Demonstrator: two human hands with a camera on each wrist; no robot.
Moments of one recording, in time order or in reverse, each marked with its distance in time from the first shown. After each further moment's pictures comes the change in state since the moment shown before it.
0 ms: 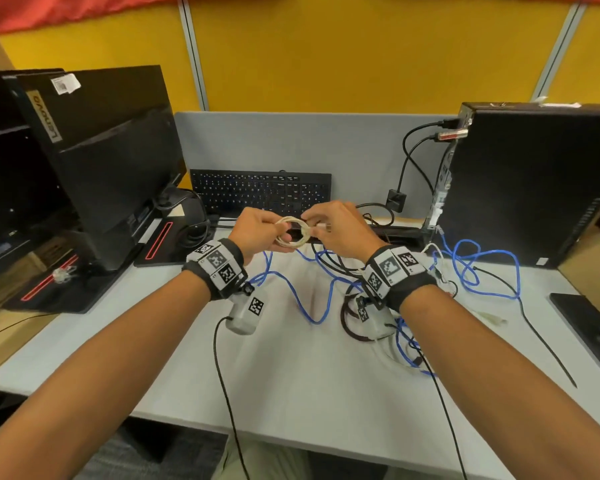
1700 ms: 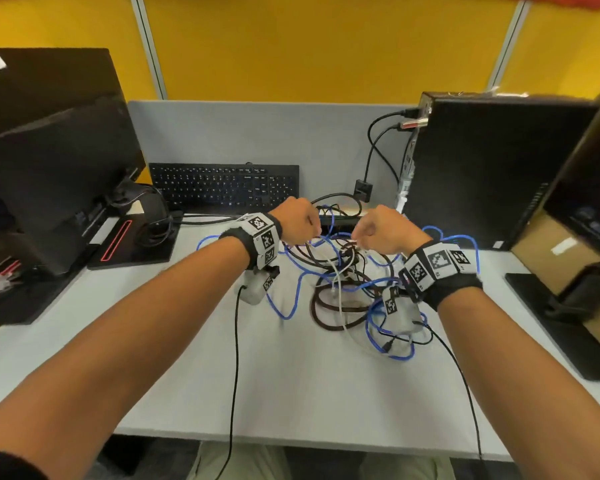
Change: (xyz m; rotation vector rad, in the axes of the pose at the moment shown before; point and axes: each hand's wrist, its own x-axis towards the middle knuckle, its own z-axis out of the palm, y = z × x) left_hand 0.022 0.040 0.091 0.975 -0.457 0.355; right_hand -0.059 0.075 -0.070 -0.171 -0.171 0.306
